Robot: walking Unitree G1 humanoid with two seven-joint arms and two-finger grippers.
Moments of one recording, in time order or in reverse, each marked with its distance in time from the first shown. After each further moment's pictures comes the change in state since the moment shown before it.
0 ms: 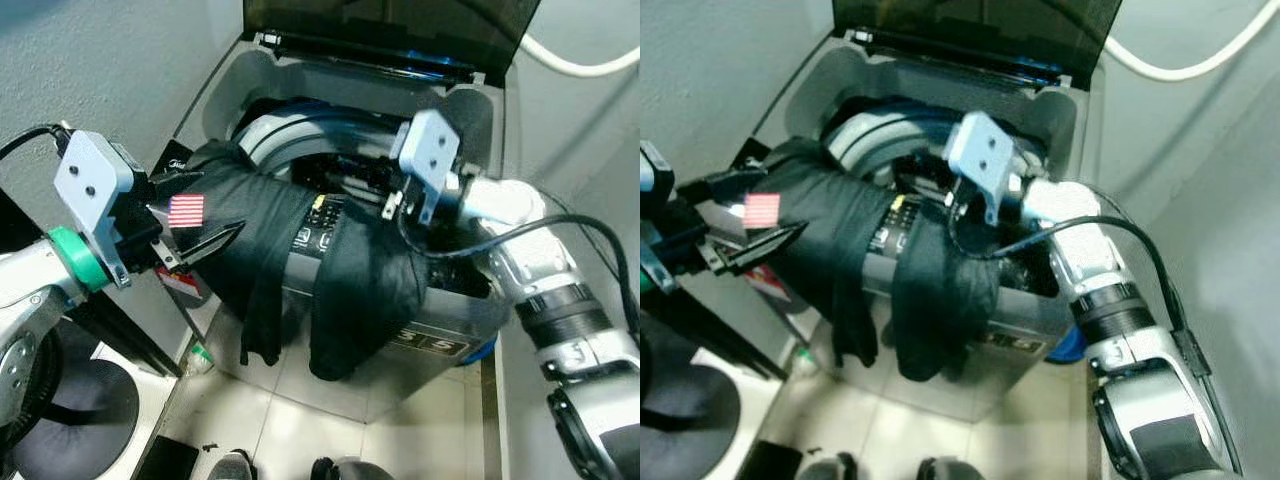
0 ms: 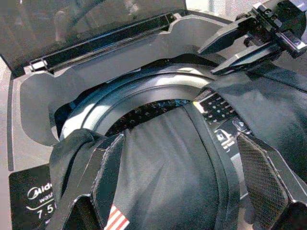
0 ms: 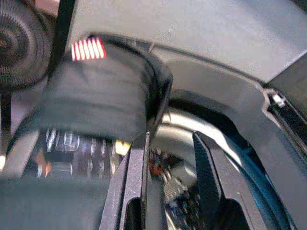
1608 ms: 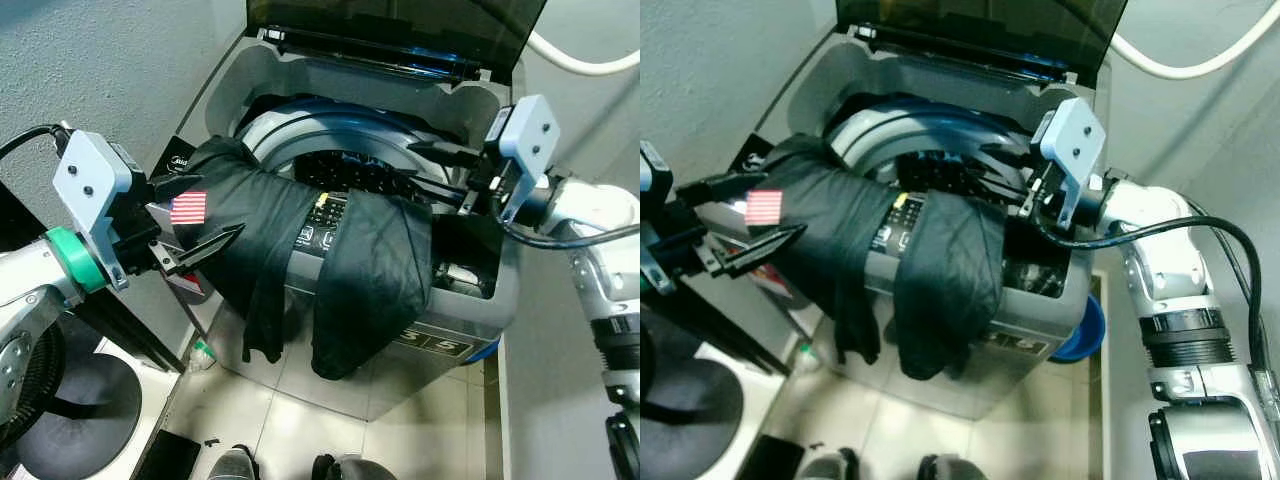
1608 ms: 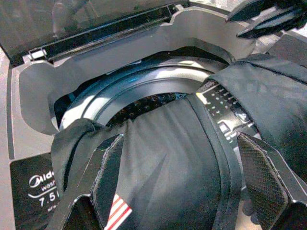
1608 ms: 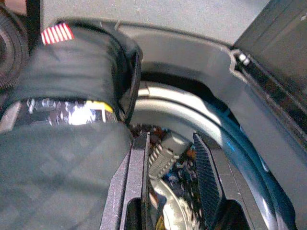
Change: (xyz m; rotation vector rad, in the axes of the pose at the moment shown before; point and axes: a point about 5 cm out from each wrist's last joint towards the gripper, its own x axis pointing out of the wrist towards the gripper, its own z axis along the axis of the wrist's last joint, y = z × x) left arm -0.001 0.001 0.002 -0.003 0.010 -0.011; right arm -0.055 -0.016 -0.001 0.105 0.055 -0.117
